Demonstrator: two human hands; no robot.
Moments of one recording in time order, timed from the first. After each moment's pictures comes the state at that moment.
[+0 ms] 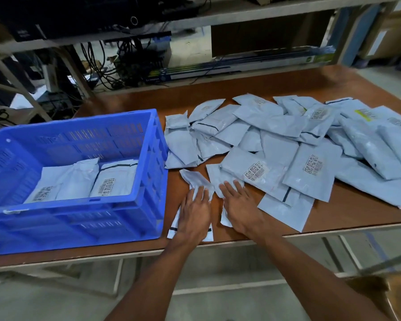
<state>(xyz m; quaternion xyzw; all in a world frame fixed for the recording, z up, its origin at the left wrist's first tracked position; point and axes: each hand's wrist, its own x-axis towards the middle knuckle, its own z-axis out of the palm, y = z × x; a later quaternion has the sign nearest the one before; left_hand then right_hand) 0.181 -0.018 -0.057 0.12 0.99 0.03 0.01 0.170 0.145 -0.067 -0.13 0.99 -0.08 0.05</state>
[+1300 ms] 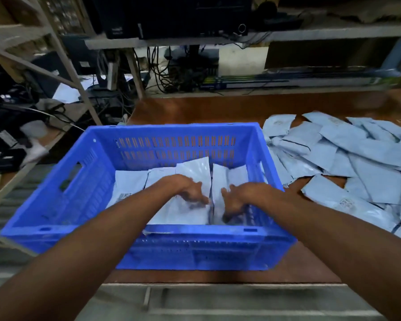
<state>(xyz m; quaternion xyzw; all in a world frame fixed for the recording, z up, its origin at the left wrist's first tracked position) 0.067 -0.296 0.087 0.11 0.92 -0.09 0.37 0.072 -0.151 0.060 -0.14 0.92 0.10 0.36</state>
